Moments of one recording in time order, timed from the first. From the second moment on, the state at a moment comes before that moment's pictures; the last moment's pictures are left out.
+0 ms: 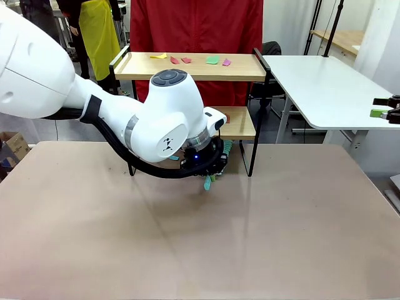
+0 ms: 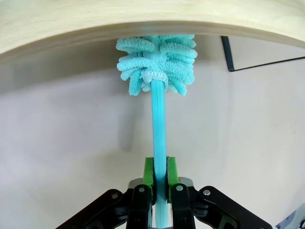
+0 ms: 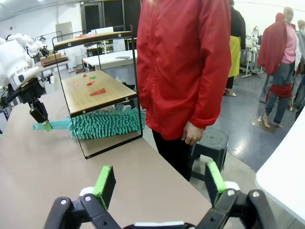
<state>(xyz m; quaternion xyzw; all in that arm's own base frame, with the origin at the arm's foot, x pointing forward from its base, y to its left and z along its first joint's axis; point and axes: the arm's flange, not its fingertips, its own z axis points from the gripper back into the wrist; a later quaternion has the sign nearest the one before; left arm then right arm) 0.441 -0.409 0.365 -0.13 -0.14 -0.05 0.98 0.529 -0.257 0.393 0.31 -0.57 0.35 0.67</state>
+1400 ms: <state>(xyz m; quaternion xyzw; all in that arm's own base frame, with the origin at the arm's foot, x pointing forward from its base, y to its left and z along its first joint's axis) 0.416 -0.292 0.364 -0.06 -0.16 0.04 0.98 0.529 -0.257 0.393 0.31 -0.57 0.35 0.67</state>
